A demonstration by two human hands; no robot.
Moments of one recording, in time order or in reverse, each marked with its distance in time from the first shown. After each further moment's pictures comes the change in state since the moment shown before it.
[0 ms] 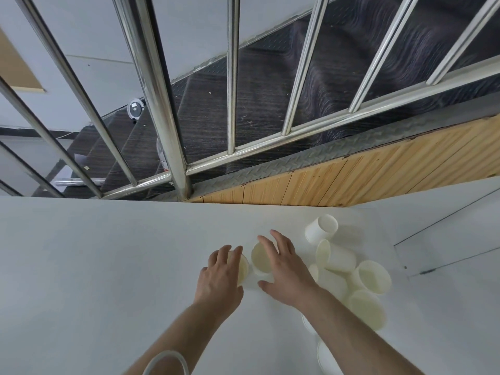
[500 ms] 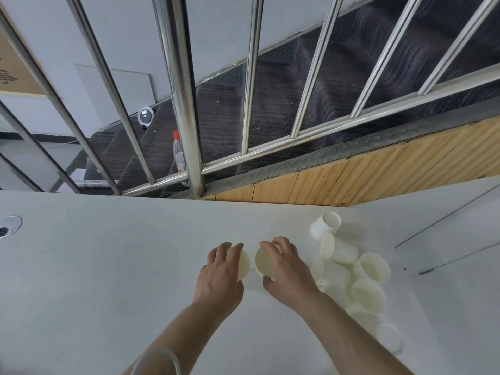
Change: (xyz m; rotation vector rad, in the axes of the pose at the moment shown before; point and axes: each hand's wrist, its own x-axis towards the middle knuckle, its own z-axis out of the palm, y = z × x) left_hand -0.045 -0.015 -0.024 -0.059 0.107 0.000; right_hand -0.032 -0.046 -0.004 0.066 0.109 0.043
